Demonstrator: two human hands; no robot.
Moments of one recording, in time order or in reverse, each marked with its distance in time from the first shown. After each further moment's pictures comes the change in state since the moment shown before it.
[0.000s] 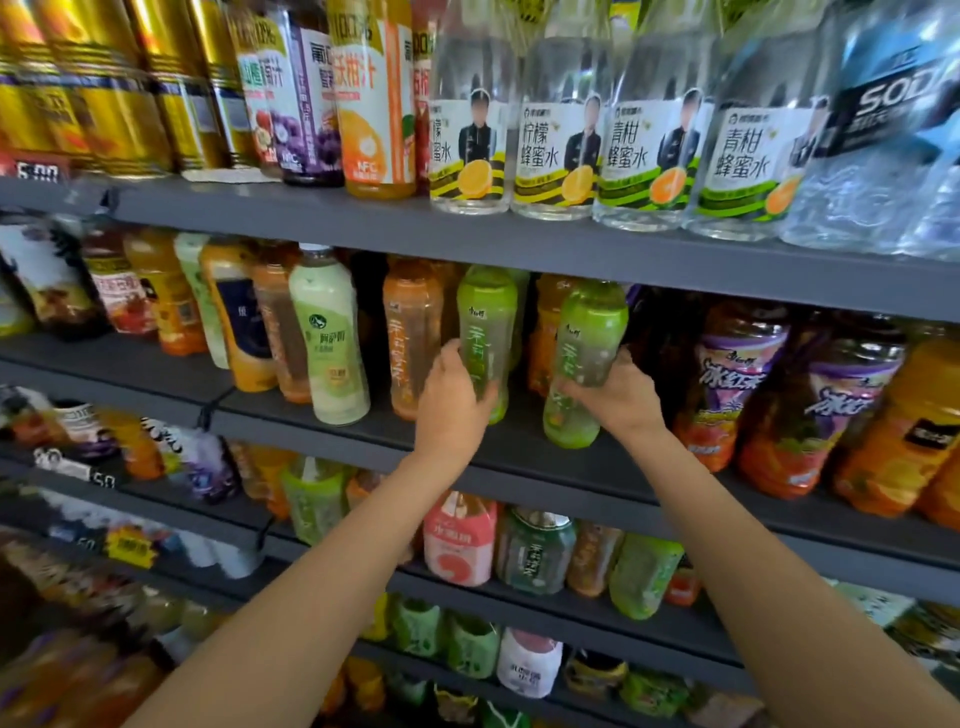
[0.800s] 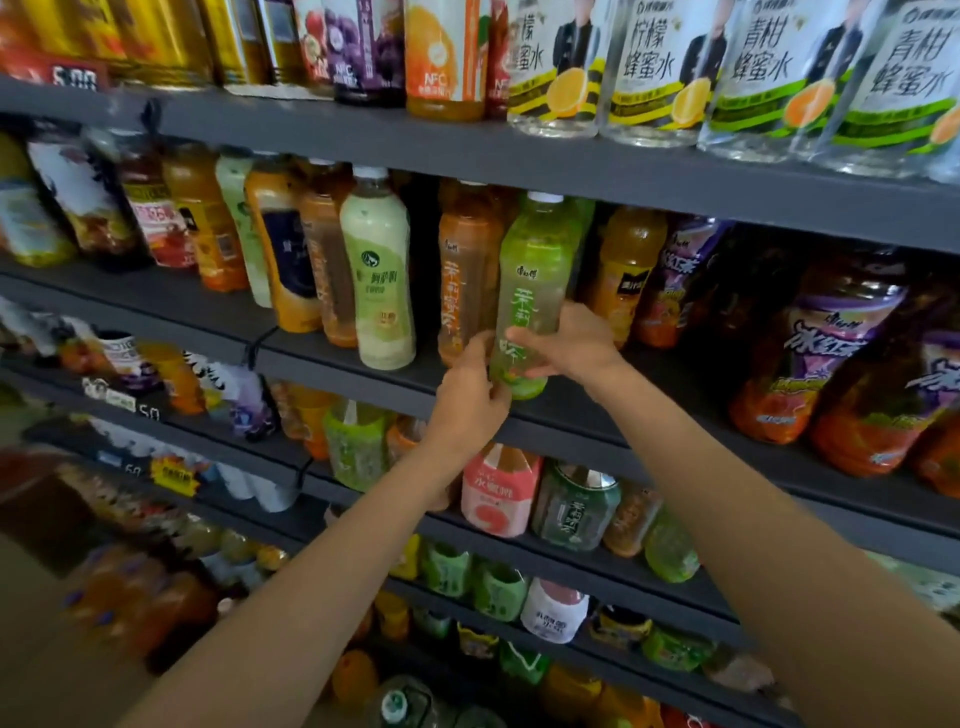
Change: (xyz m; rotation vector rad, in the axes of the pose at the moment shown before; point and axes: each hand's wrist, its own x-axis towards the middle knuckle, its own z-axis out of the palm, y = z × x) left_hand -0.020 -0.060 -0.002 -0.207 -0.150 -0.012; right_hand -0.017 -0.076 0.055 0.382 -0.365 -0.105
